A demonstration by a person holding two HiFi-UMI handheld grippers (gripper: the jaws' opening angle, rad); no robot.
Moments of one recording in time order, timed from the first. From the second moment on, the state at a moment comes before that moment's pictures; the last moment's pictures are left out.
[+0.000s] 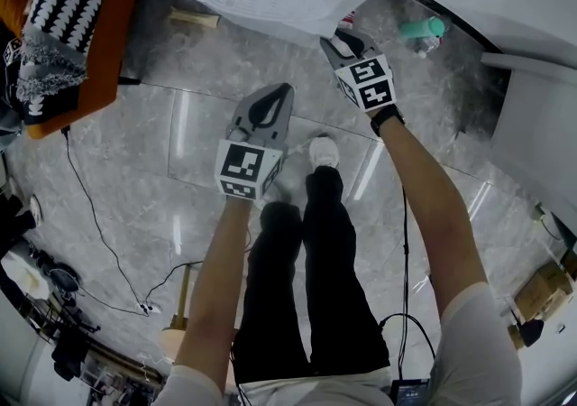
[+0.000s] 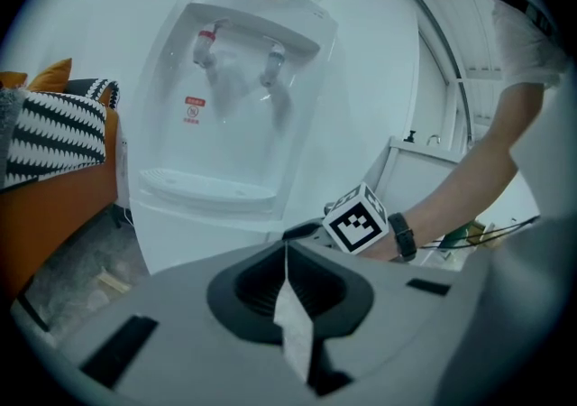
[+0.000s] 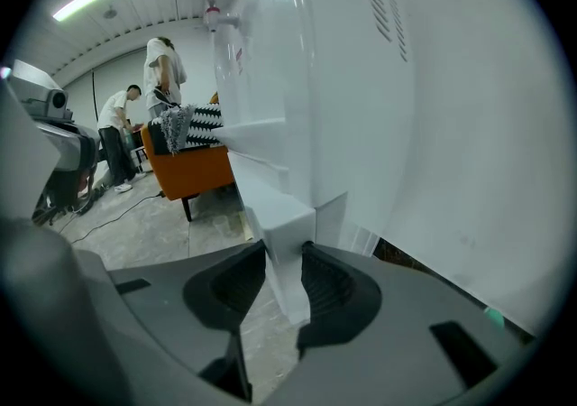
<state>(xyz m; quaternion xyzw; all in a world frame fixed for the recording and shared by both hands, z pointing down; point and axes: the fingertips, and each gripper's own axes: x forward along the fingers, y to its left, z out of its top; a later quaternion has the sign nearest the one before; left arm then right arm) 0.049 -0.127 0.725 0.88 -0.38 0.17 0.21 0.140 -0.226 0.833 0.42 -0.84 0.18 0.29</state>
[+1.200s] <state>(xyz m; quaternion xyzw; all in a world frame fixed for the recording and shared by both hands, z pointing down) 0.021 -0.106 0.723 0.87 -0.40 0.17 0.23 0.122 -0.191 0.833 0.42 -0.83 0.20 0.29</state>
